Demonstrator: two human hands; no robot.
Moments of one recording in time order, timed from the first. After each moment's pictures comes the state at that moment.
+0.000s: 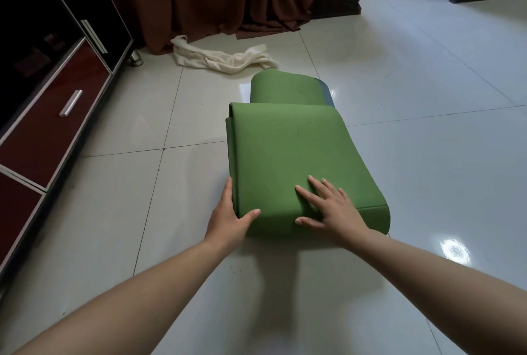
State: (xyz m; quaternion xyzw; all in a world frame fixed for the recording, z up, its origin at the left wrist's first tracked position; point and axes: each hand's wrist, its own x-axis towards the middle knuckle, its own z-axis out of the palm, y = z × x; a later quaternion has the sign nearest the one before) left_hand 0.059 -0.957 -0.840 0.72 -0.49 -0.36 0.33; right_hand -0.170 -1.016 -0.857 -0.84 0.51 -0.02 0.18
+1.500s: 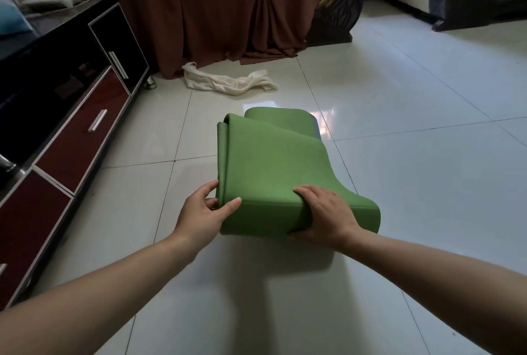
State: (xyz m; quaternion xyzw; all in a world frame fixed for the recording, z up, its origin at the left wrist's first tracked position) left_hand 0.063 -0.896 -0.726 0.68 -0.42 -0.41 0.43; right_hand -0.166 -0.965 -0.780 -0.86 0.48 -0.11 0.13
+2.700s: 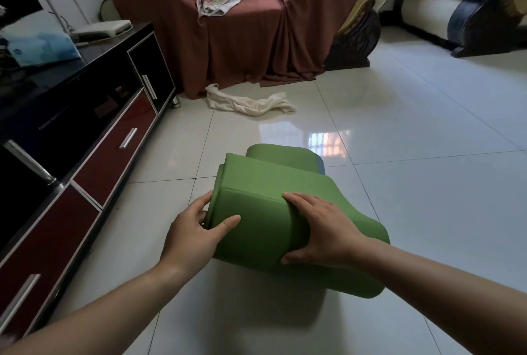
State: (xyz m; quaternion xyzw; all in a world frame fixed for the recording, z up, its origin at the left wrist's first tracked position) left_hand 0.101 -0.876 -0.693 0.71 -0.47 -0.30 0.44; right_hand -0.125 -0.963 -0.719 -0.89 0.40 -0.09 0.17
